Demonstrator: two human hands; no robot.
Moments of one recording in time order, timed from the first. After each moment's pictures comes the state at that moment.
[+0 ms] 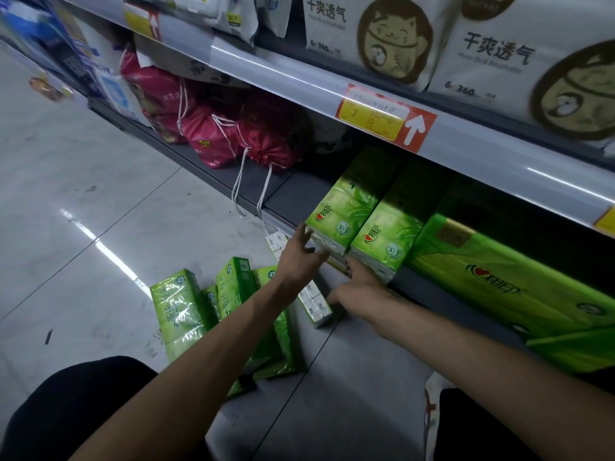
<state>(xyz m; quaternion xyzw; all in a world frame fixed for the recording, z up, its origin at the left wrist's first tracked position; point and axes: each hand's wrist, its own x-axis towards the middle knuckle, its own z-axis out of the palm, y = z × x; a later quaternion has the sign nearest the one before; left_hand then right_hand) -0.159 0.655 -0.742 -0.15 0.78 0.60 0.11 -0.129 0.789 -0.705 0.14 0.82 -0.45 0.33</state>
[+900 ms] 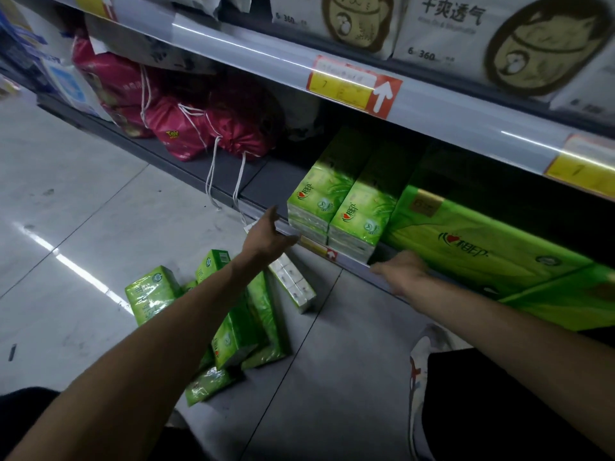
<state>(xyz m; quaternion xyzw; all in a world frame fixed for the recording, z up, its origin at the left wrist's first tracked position) -0.177 0.617 -0.760 -0.10 0.88 0.44 0.14 -0.125 0.877 -0.741 0.31 0.84 -0.38 0.22</state>
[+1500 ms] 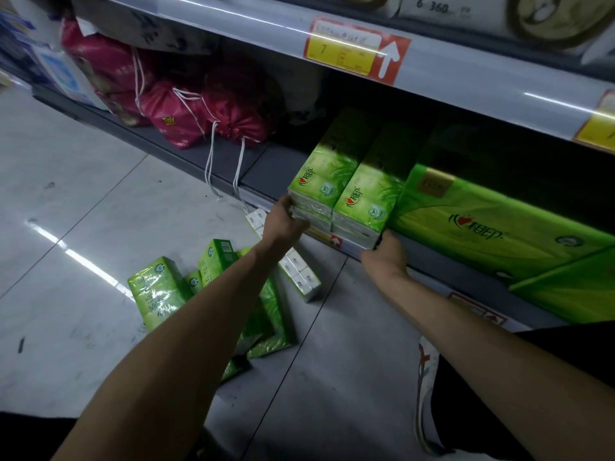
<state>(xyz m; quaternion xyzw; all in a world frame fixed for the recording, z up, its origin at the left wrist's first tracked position) -0.183 0.648 -0.781 -0.12 0.84 0.51 0.12 -0.122 0.838 -0.778 0.28 0.83 -0.48 0.11</state>
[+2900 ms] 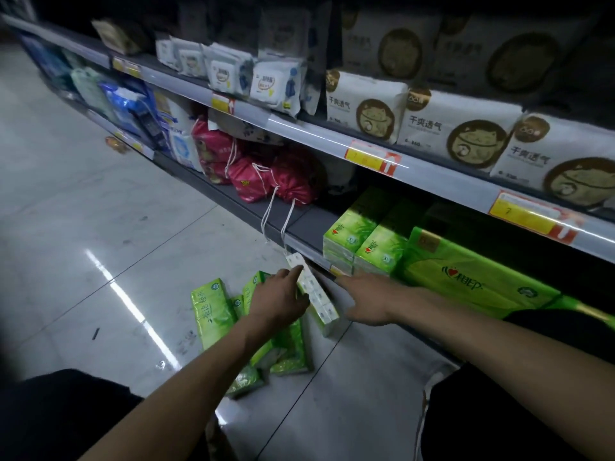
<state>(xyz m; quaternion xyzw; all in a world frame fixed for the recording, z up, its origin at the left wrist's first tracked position) -0.031 0.609 -0.680 -0.01 0.99 0.10 0.09 -0.059 0.819 -0.612 -0.26 0.92 -0.03 0.28</state>
